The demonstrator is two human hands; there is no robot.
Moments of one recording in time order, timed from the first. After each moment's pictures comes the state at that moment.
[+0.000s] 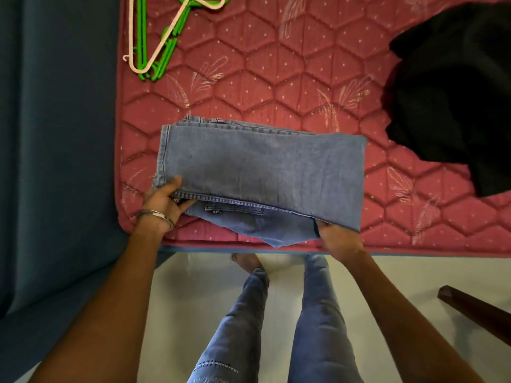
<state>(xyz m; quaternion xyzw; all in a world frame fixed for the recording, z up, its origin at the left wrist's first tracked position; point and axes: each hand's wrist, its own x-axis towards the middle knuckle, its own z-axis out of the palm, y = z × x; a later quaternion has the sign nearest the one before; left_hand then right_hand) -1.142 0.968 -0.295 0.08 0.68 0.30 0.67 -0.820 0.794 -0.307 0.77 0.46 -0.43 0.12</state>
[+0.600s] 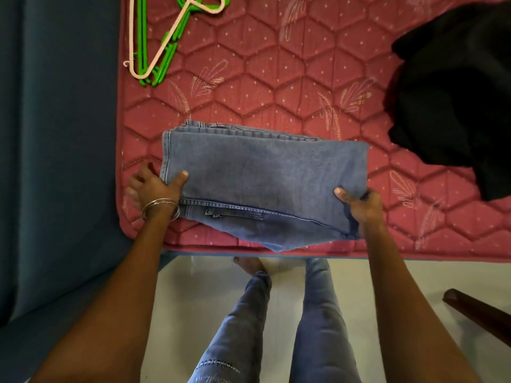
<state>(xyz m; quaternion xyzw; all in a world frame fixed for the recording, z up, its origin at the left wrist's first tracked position) -1.144 0.990 -0.312 0.47 0.84 0.02 0.28 -0.772 0.838 -0.306 0.86 0.06 -0.41 -0.30</state>
